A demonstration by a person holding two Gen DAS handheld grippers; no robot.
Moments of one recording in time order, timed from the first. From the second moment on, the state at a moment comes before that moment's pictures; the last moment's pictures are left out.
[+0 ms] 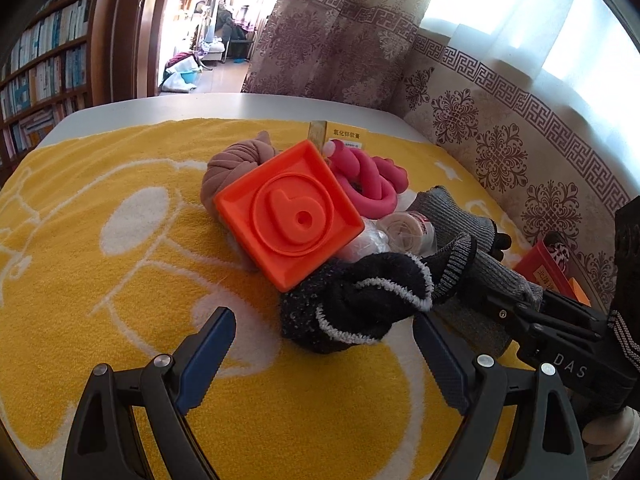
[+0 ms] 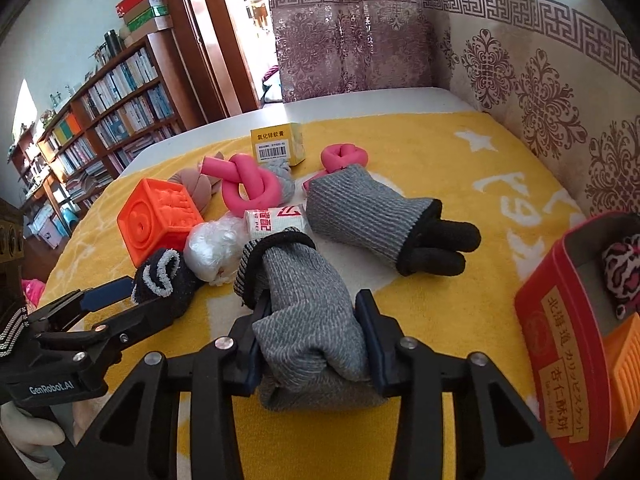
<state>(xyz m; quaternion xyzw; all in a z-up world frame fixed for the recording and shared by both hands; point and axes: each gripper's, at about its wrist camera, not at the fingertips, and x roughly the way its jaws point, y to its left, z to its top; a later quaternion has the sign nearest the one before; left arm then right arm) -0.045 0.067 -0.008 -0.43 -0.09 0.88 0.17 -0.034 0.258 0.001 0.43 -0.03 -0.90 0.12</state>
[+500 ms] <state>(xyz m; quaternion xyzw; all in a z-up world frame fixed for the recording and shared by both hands) -0.057 0.072 -0.014 -0.45 -0.10 0.87 0.16 -0.034 0.259 -0.001 0.43 -0.03 -0.90 0.12</state>
